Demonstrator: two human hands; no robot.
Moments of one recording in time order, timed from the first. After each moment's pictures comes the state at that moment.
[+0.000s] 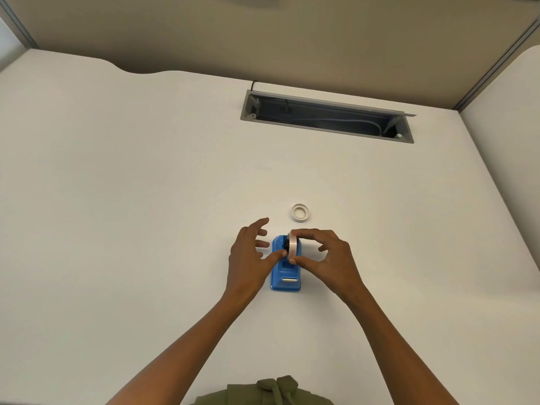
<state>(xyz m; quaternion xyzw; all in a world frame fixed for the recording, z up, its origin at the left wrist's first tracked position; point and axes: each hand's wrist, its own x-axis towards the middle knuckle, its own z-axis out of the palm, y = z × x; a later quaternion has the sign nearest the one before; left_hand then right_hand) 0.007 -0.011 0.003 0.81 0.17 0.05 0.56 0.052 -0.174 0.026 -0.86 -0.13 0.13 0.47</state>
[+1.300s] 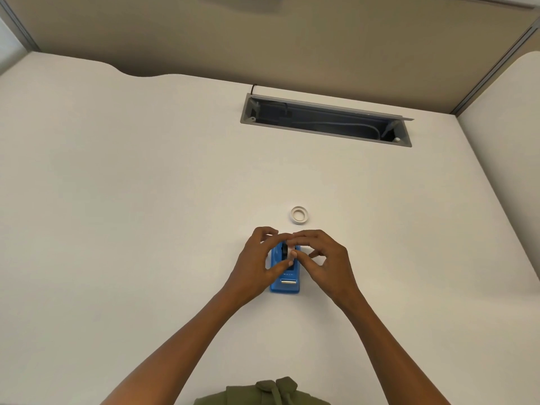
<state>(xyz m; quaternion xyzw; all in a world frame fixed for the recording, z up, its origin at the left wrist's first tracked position) 0.011 -0.008 -0.013 0.86 0.01 0.01 0.51 0.049 -0.172 0.013 -0.84 -0.19 0.05 0.50</state>
